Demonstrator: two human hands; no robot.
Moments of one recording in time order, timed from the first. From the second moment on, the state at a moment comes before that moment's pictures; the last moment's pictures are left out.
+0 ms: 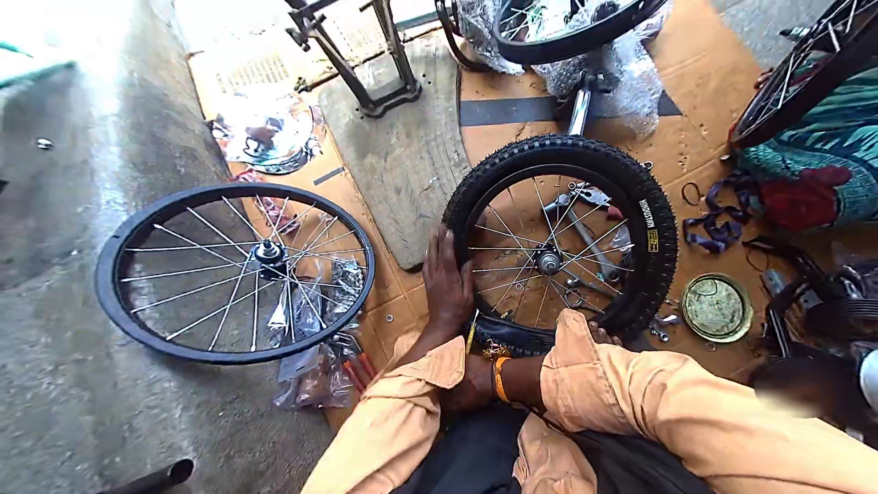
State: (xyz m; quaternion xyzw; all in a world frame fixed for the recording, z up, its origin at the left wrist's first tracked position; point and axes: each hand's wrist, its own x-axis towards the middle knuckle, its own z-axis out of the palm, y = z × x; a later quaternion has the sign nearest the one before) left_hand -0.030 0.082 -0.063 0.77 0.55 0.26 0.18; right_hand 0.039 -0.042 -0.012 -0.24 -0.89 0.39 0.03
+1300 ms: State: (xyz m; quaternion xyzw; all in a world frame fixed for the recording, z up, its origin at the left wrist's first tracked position) left_hand 0.006 0.193 0.047 0.73 0.58 0.14 0.34; right_hand 0.409 -0.018 0.039 -0.81 -0.42 0.30 0.26
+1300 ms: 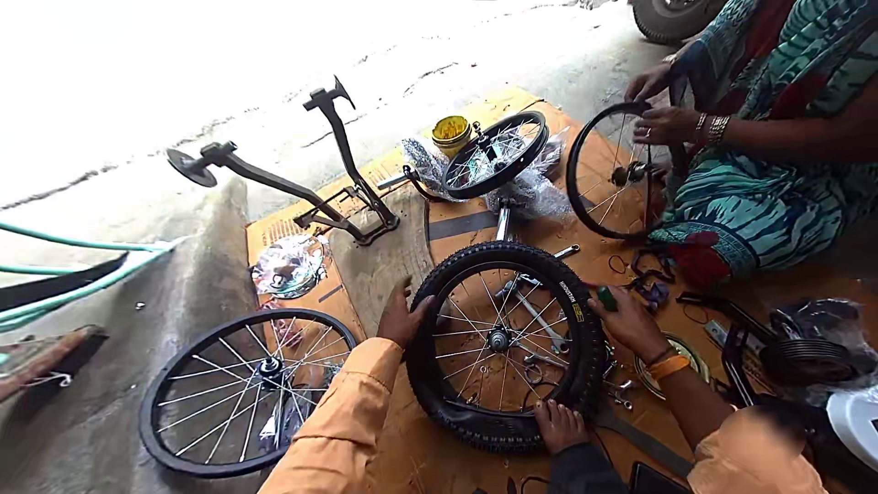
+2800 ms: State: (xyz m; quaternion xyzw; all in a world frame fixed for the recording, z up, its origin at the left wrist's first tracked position) left_hand 0.038 0.270 0.005 0.58 0.58 0.04 0.58; right_hand 0.430 0.035 -0.014 -0.58 -0.23 0.66 0.42
